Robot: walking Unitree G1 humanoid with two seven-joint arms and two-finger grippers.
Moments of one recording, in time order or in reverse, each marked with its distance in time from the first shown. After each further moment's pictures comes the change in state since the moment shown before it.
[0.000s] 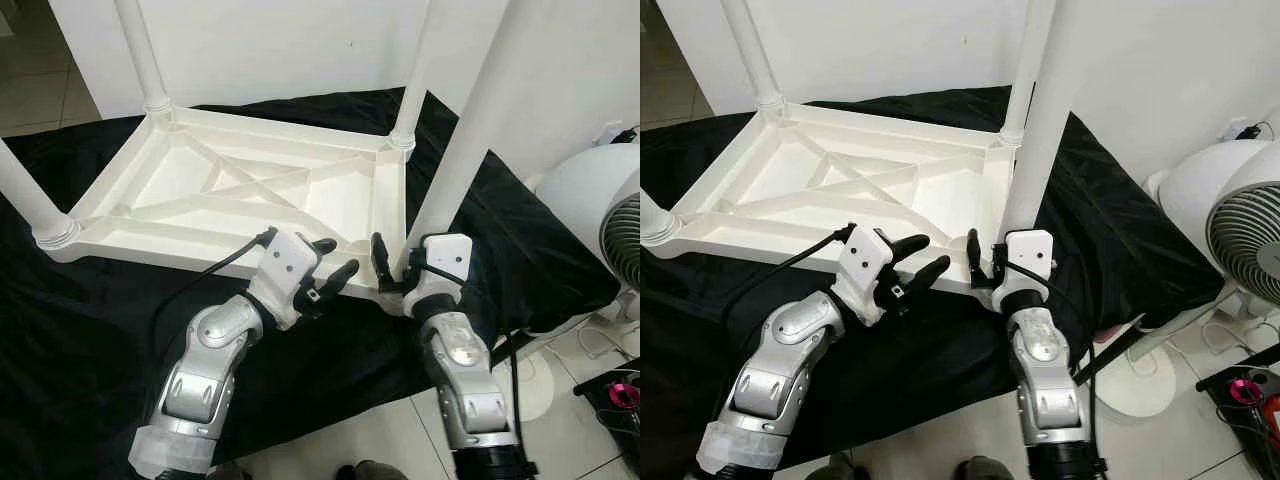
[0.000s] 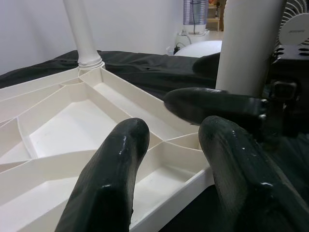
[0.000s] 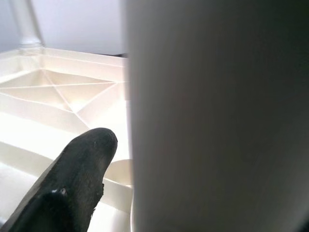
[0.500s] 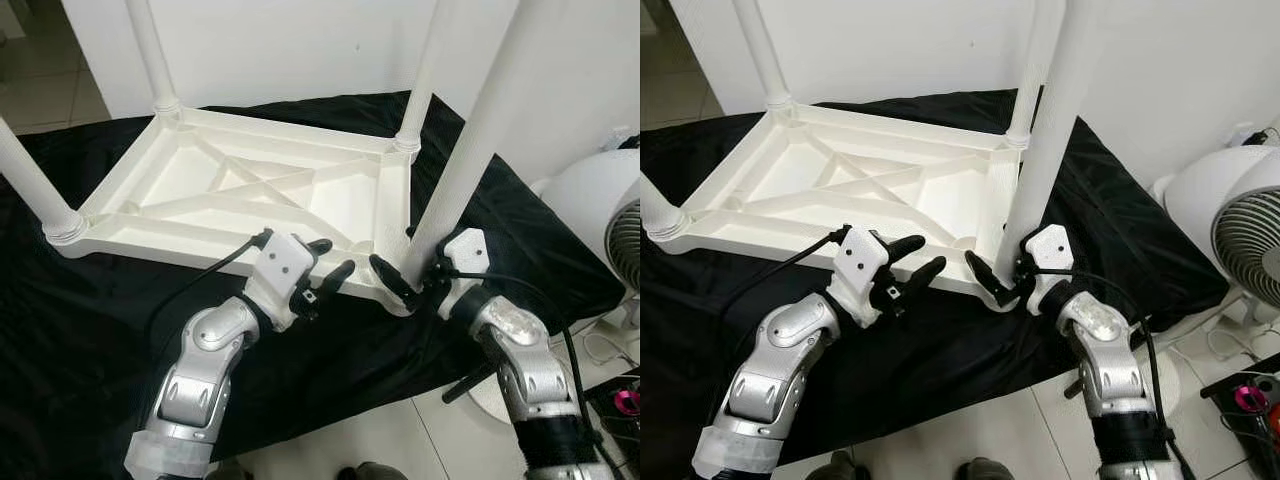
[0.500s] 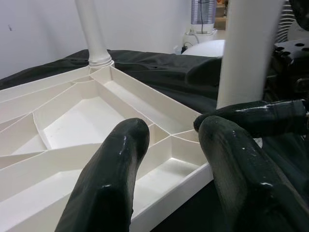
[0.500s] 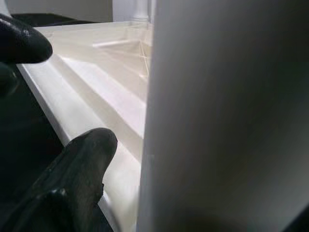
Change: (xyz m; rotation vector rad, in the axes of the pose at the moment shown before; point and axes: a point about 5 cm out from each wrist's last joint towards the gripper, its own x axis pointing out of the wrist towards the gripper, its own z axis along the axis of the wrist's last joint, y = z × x) left arm -0.005 0.001 0.000 0.007 0.006 0.015; right arm 0.007 -0.034 -0.006 -0.111 0.062 0.469
